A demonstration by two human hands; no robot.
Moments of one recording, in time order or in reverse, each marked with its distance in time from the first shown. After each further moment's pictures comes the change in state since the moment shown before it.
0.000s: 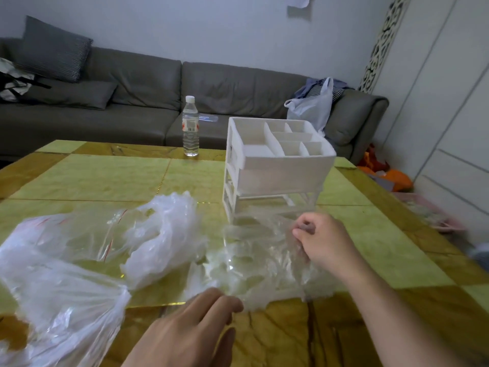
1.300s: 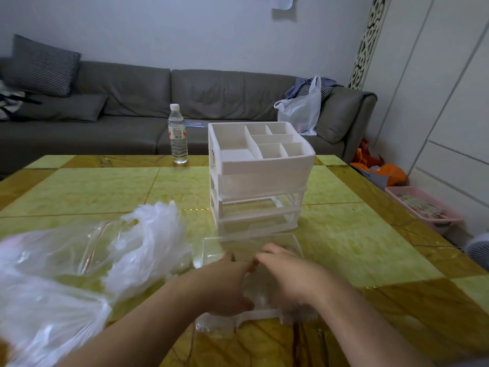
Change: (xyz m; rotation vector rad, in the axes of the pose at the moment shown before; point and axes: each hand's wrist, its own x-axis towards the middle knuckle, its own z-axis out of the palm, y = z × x) left_hand 0.128 0.008 0.026 0.041 -0.813 -0.376; right_hand -0.025 -0.014 0.015 -0.463 -0.611 -0.106
